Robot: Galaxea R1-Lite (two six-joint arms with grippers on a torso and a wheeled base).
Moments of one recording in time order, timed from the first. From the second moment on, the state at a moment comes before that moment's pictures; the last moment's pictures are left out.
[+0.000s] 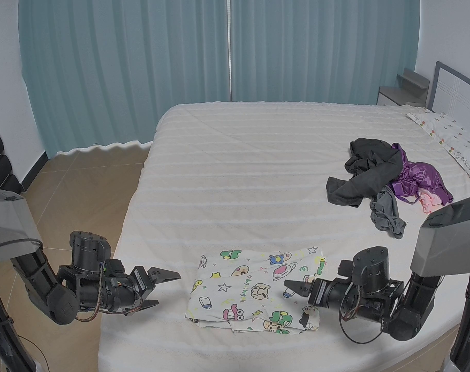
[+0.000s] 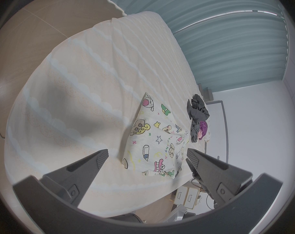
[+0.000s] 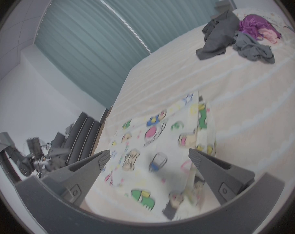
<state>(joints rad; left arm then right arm) -0.24 1.99 -0.34 -0.93 -0.45 -0.94 0.60 2.18 -0.31 -1.32 0.04 0.72</state>
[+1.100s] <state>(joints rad) -0.24 1.99 -0.34 -0.93 -0.45 -0.94 0.67 2.28 -0.30 -1.30 0.10 0.66</state>
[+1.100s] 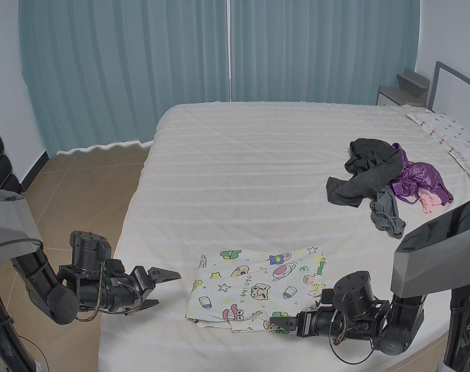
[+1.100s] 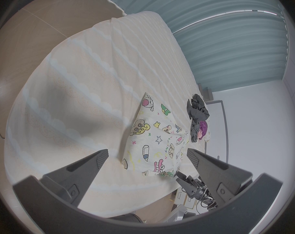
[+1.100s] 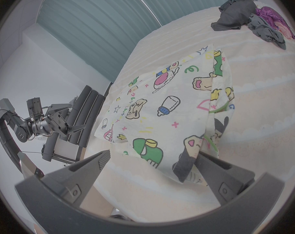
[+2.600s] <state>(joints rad) -0.25 2.07 -0.41 -0.99 -0.43 -0.78 0.58 2.26 -0.04 -1.54 0.01 0.53</state>
